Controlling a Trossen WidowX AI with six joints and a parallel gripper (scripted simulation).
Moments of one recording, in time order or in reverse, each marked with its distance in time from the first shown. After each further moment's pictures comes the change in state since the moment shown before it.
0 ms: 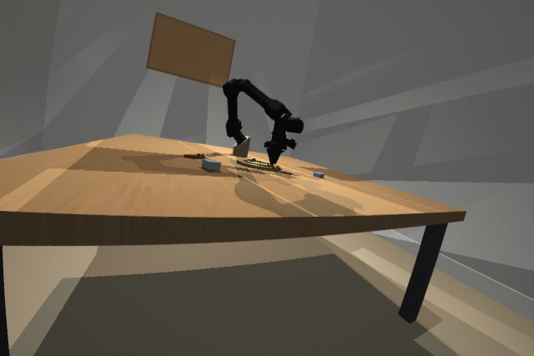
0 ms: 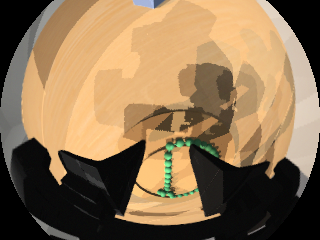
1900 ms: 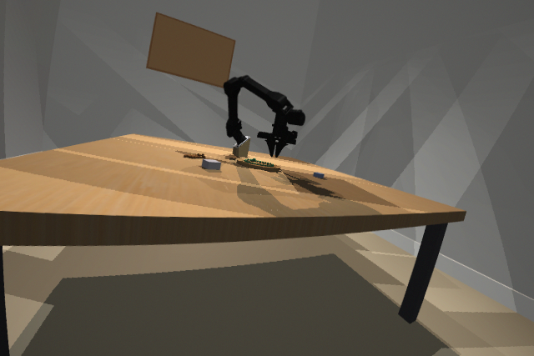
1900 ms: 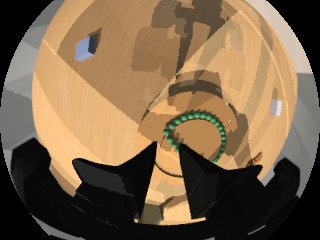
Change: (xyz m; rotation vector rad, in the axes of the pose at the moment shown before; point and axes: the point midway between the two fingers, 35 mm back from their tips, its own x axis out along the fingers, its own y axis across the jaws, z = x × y) arm -0.035 -0.003 -0.002 0.645 0.007 -0.002
